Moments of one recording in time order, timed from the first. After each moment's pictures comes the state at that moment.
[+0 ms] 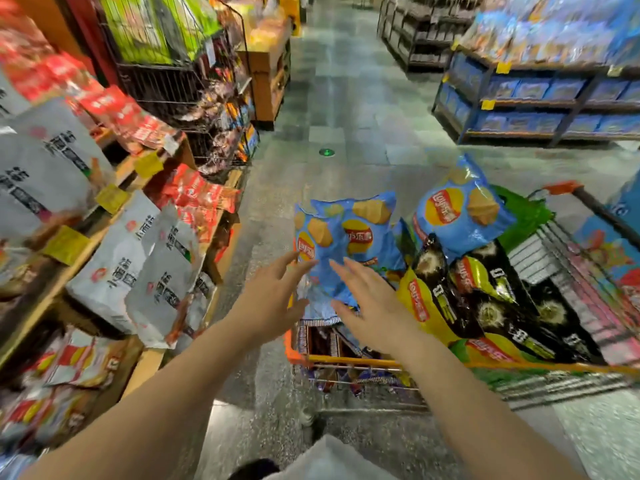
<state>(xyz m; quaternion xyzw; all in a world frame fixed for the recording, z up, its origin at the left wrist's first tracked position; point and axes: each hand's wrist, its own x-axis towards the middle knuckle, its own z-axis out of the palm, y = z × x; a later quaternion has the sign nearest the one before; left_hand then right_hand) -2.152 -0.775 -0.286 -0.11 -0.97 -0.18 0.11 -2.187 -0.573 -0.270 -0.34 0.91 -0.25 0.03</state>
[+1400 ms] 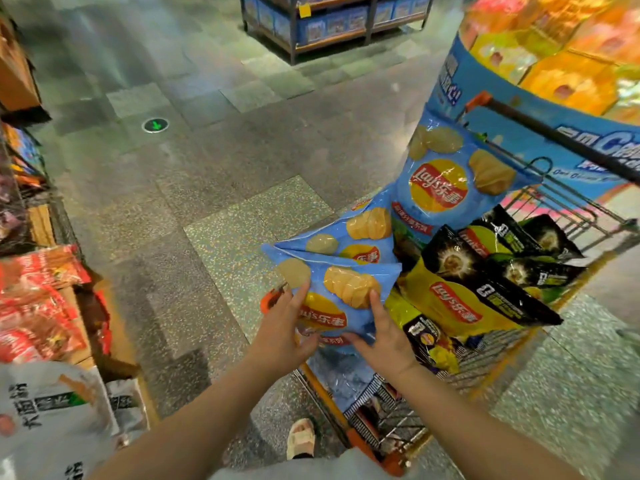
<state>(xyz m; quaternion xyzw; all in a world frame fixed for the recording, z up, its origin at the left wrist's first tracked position) -2.408 -0.872 -0.435 -0.34 -0.85 -0.41 -0.01 -2.320 -0.679 -0.435 0.06 0.93 -0.36 -0.10</state>
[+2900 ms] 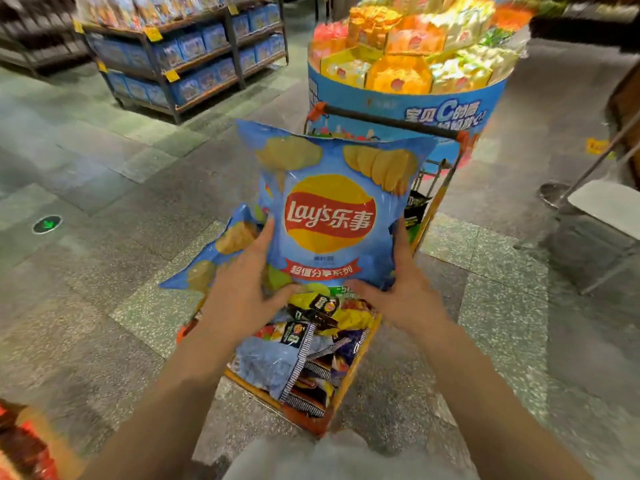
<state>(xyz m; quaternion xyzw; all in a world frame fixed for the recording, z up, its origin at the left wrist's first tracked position) -2.346 -0.774 -0.270 -0.49 -0.79 -0.37 0.00 -2.174 -0.609 -0.264 0.25 0.80 -0.51 -0.21</state>
